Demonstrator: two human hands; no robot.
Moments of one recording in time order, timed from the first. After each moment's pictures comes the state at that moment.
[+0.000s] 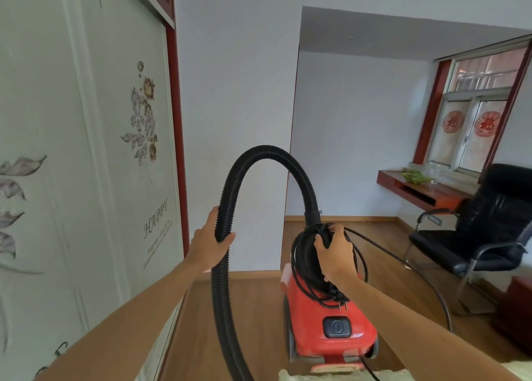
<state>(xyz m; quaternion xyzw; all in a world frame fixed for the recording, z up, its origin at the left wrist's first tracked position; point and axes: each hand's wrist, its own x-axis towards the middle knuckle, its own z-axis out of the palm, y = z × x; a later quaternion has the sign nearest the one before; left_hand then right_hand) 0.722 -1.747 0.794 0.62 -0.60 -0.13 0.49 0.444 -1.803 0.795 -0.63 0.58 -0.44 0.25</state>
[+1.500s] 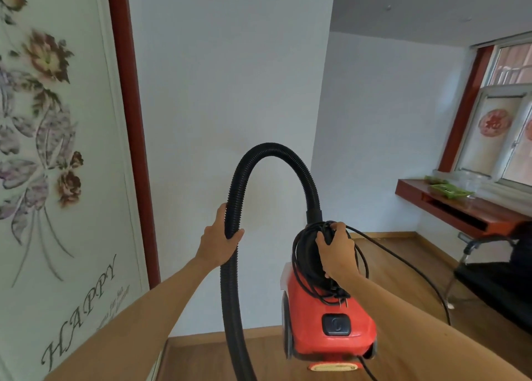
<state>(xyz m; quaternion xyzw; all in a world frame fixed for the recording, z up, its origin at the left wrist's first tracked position) 0.937 -2.322 0.792 0.62 -0.60 -0.16 0.47 0.673 -2.357 0.794 -0.62 0.60 -0.45 0.22</state>
